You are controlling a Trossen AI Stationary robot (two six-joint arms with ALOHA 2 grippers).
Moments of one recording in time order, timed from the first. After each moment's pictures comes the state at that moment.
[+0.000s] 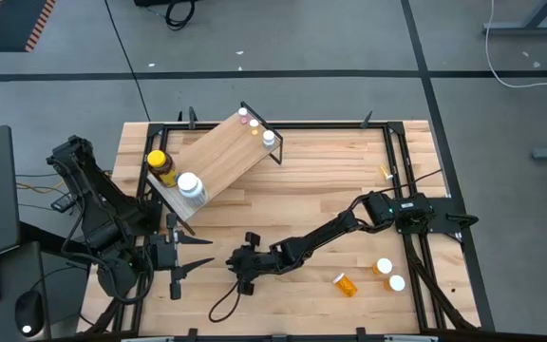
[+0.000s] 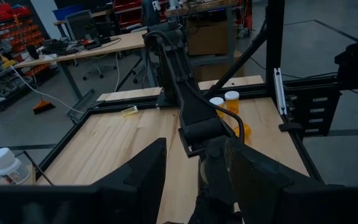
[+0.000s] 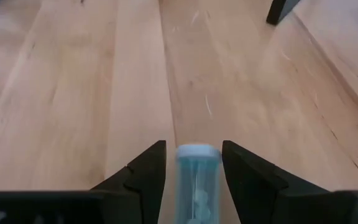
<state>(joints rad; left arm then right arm) -0.97 1.17 1.07 -0.32 -1.11 -0.25 0.34 2.41 1.70 0.04 0.33 0.34</state>
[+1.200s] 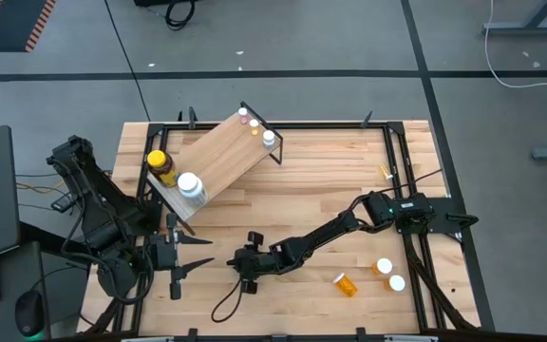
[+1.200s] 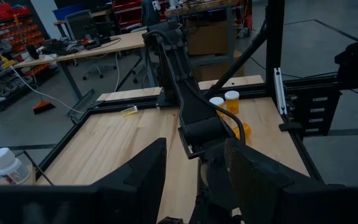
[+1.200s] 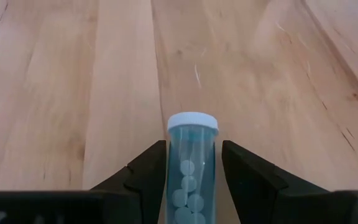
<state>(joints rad) -0.97 1.17 1.07 -0.32 -1.11 -0.25 0.34 2.41 1.70 -0.04 0.34 0.34</state>
